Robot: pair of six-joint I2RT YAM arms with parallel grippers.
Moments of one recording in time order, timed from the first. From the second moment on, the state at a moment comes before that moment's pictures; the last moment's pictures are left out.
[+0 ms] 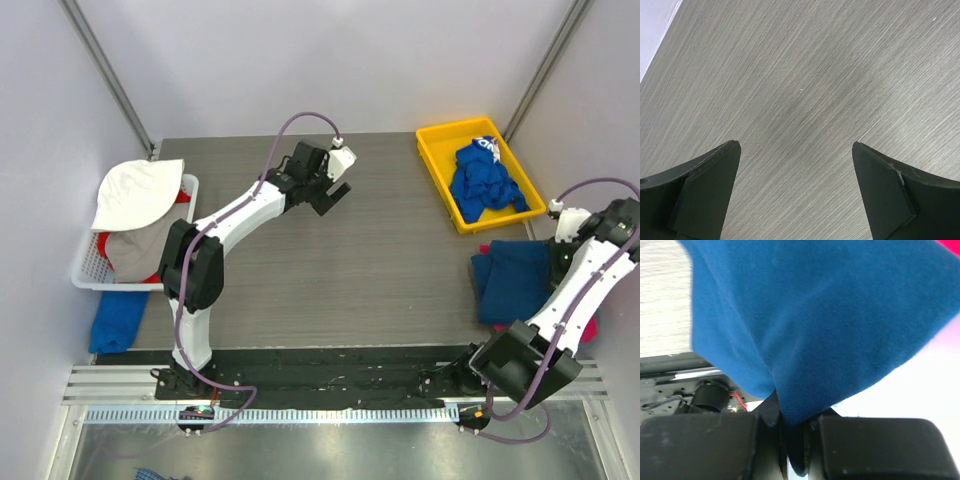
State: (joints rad) left arm -0.59 1.96 1.66 -0.40 -0.08 0.39; right arm -0.75 1.20 1.32 -1.35 -0.09 -0.70
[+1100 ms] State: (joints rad) left arm -0.63 1.96 1.66 -0.40 -0.08 0.39; right arm -1.04 1.41 1.32 -1.13 -0.08 -0.87
